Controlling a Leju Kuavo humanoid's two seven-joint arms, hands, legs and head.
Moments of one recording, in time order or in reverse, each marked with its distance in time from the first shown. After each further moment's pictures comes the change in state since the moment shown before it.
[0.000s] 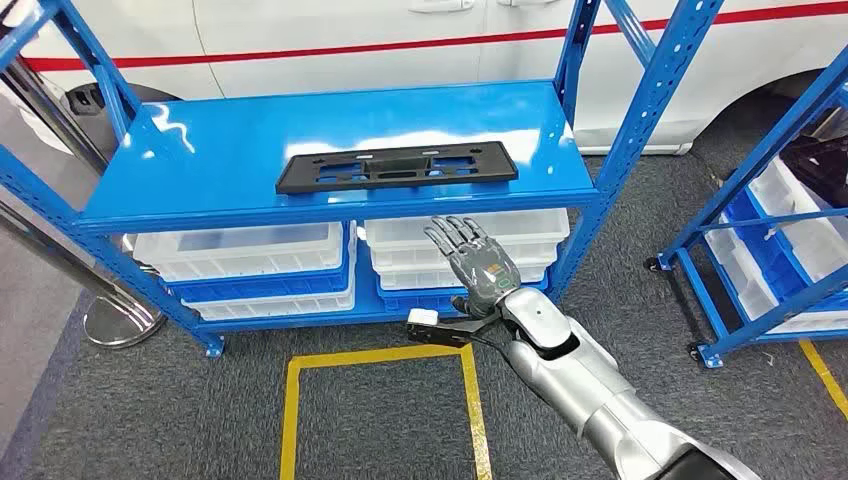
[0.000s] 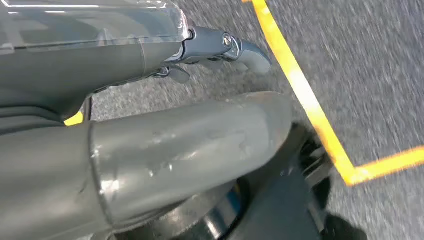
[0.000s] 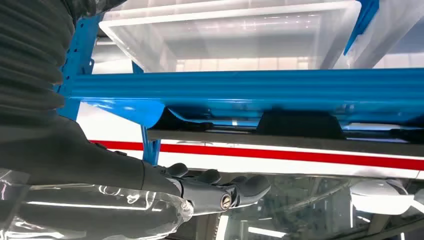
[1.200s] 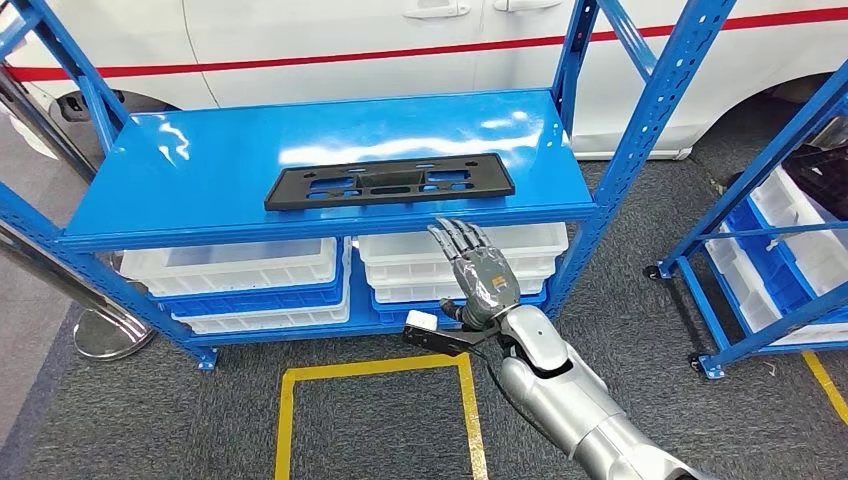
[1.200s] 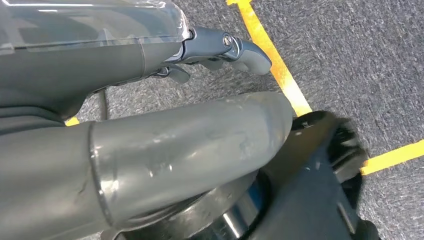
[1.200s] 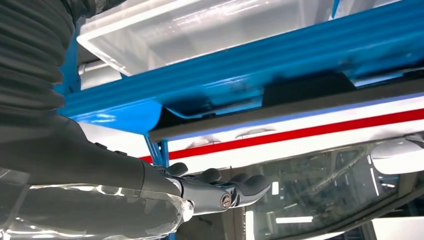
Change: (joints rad) left arm 0.018 -0.001 -0.046 -0.016 0.025 0.000 -0.003; right arm 0.081 0.039 -0.064 -0.048 -0.083 -0.143 -0.016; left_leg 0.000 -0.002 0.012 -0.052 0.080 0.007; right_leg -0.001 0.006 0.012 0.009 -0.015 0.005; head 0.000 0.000
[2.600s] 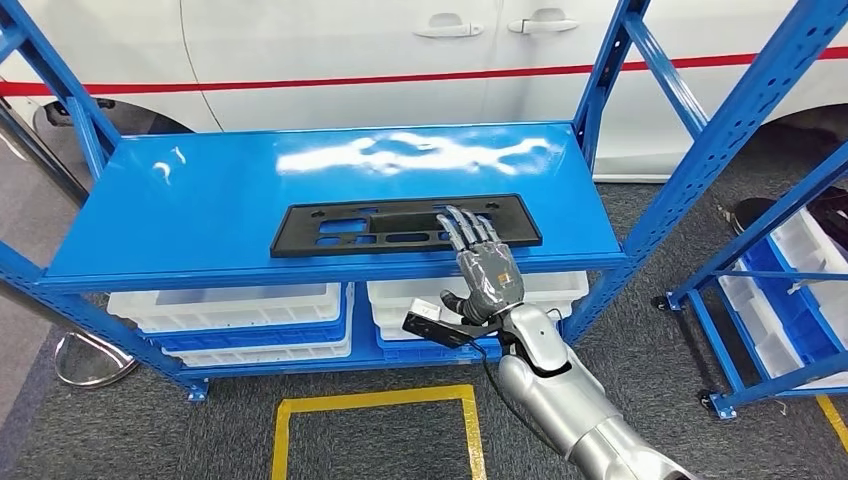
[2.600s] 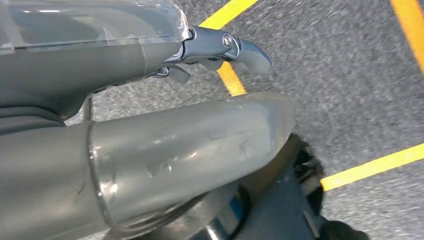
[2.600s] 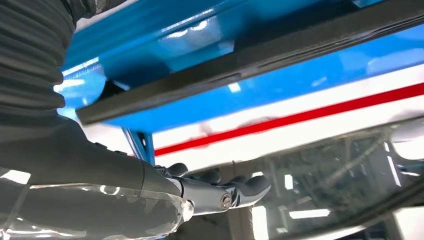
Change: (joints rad) left arm 0.039 0.010 -0.075 -0.095 0.073 -0.004 0.040; right arm 0.018 0.015 -0.048 -0.002 -0.009 -0.045 0.018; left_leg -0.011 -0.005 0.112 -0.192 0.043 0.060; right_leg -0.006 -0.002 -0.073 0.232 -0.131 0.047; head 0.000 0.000
